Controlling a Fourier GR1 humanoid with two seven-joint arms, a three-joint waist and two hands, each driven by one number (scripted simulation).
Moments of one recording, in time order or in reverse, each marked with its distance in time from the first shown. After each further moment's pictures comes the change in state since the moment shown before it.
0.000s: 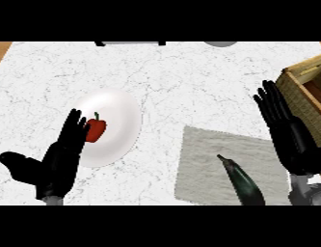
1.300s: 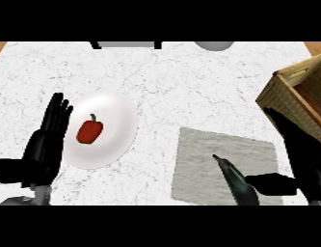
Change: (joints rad) left arm -0.067 0.071 0.050 0.013 -0.138 -0.029 -0.134; right arm -0.039 -0.335 0.275 -0.315 0.789 0.000 0.966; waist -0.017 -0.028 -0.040
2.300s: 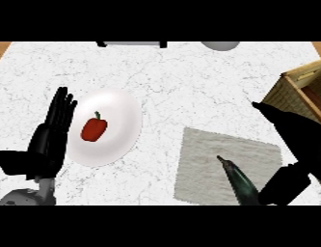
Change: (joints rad) left arm -0.048 -0.020 0.009 0.029 -0.008 -0.020 0.008; right arm -0.359 -0.135 0.059 -0.012 -0.512 0.355 0.298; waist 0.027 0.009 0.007
